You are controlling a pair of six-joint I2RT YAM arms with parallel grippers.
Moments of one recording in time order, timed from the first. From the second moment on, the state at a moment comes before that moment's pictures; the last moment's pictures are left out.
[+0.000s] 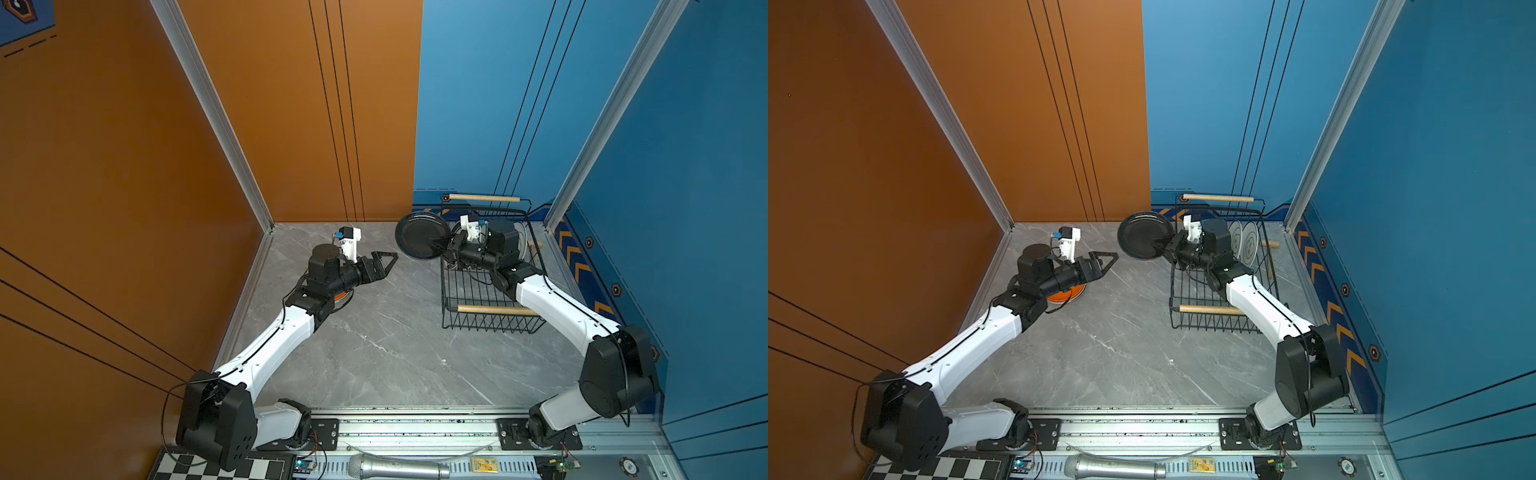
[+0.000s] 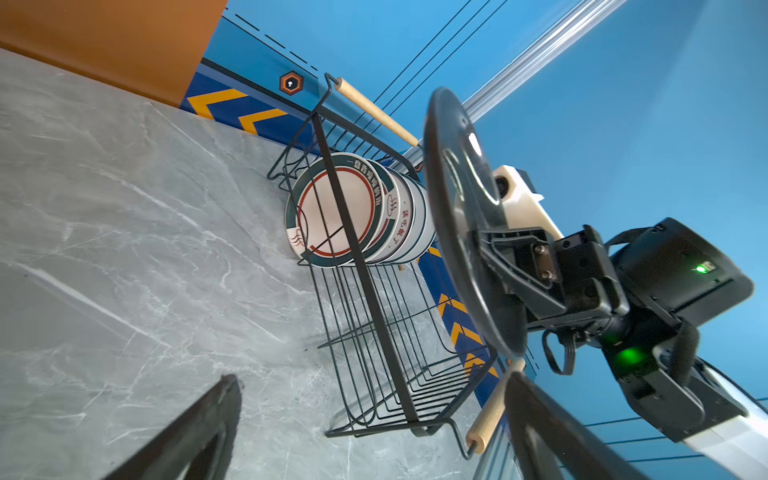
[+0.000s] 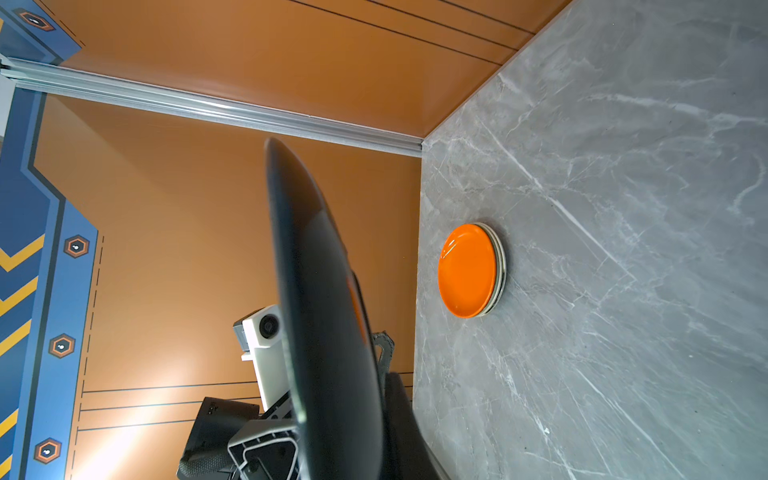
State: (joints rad) left arm -0.36 1.27 0.91 0.13 0.49 -0.74; right arm 0.37 1.54 1.17 0.14 -0.65 1.22
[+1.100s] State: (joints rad) left arm -0.34 1.42 0.92 0.38 0.59 -0.97; right arm 0.46 1.68 1.20 0.30 -0.70 1.20
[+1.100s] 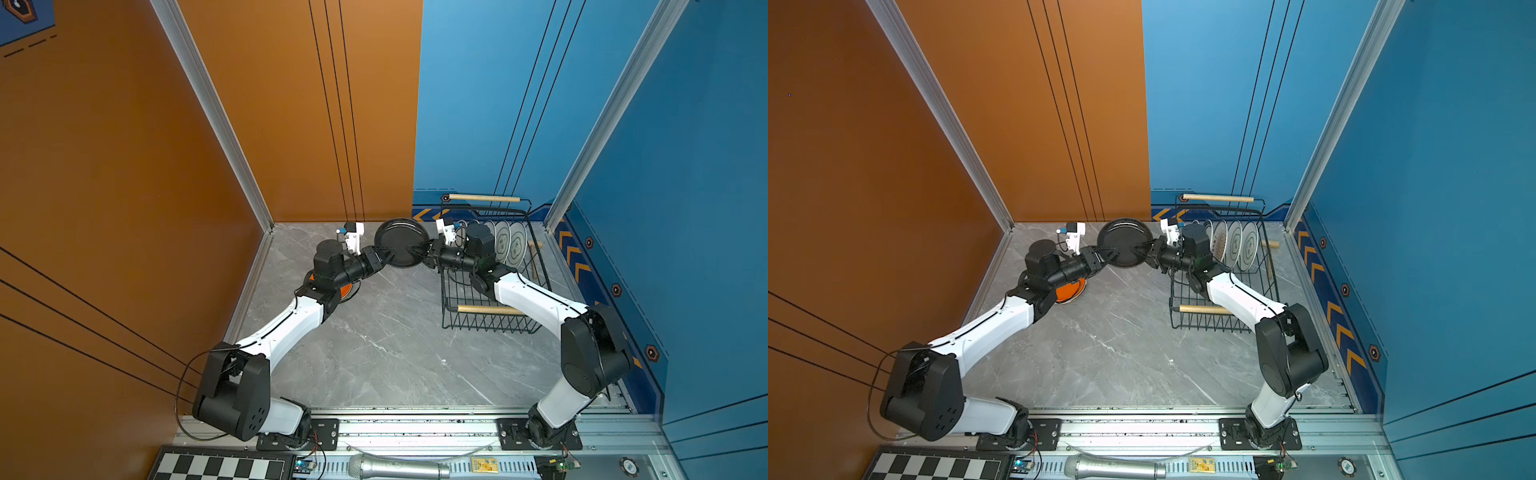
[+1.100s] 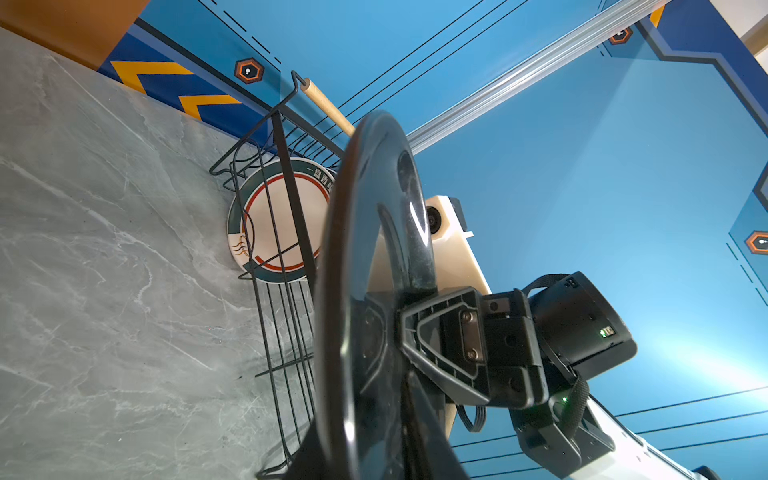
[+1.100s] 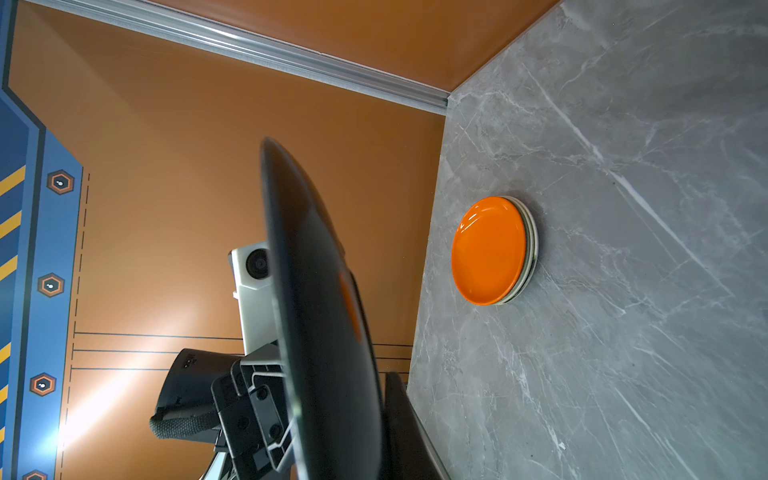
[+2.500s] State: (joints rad) left arm 0.20 1.32 0.91 -0.40 0.36 -0.69; right arm 0.42 1.47 1.52 -0.90 0.15 0.41
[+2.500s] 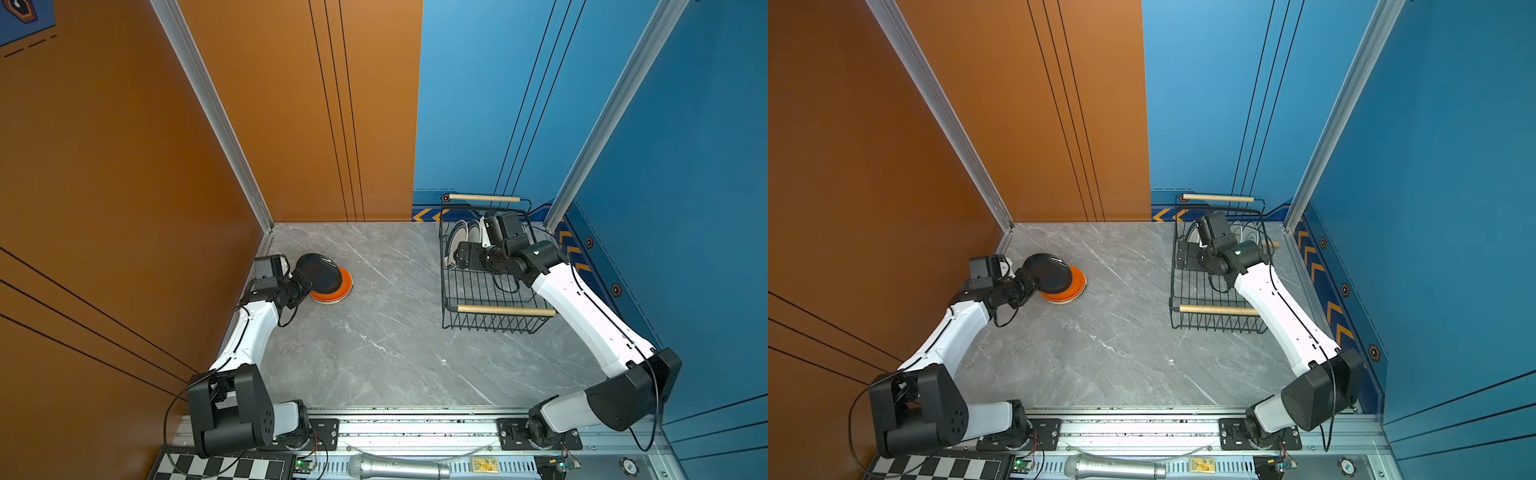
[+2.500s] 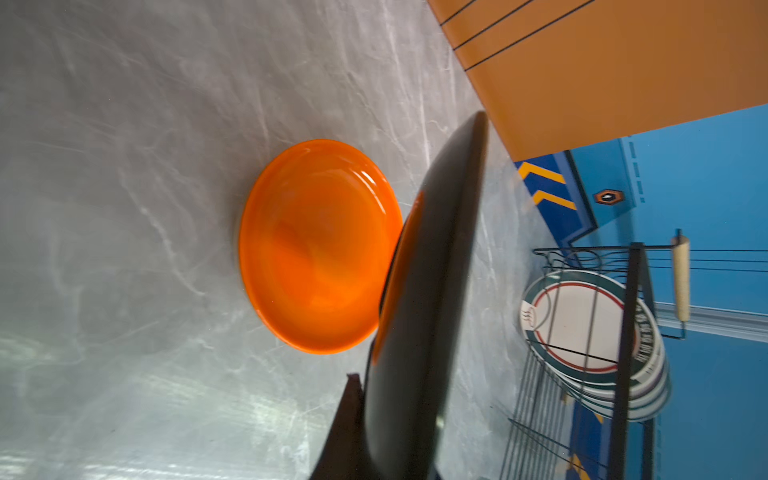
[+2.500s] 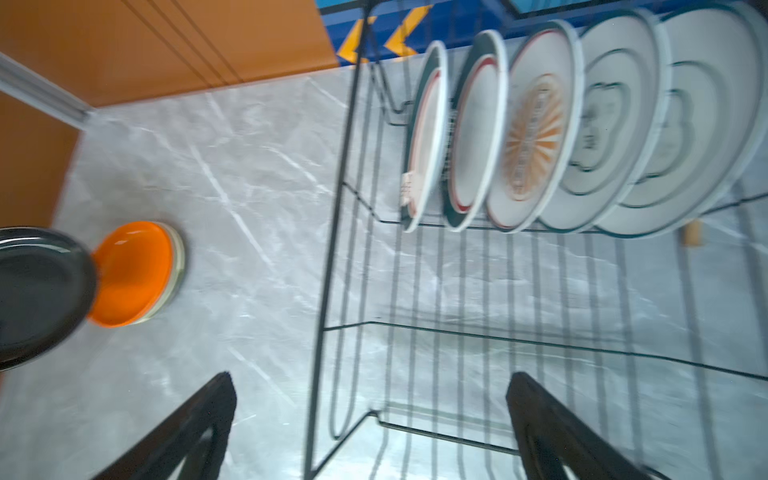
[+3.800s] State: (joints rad) left arm 0.21 1.65 1.05 -0.50 0.25 -0.62; right arm 0.37 1.44 1.41 -0.99 0.35 0.30
